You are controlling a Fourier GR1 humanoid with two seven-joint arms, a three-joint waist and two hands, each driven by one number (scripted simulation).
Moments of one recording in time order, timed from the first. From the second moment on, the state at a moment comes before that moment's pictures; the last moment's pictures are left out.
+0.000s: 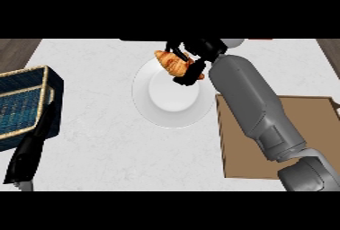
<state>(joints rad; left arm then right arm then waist) 0.05 0.26 0.14 -1.49 -0.23 -0.02 -0.13 -1.20 -0.07 0.02 -0.47 0.72 0.11 -0.43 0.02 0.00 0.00</state>
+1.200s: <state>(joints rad) 0.03 0.24 0.12 -1.48 -0.24 -0.03 -0.13 -1.21 -0.02 -0.11 -0.26 0.37 -0.07 -0.39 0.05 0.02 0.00</state>
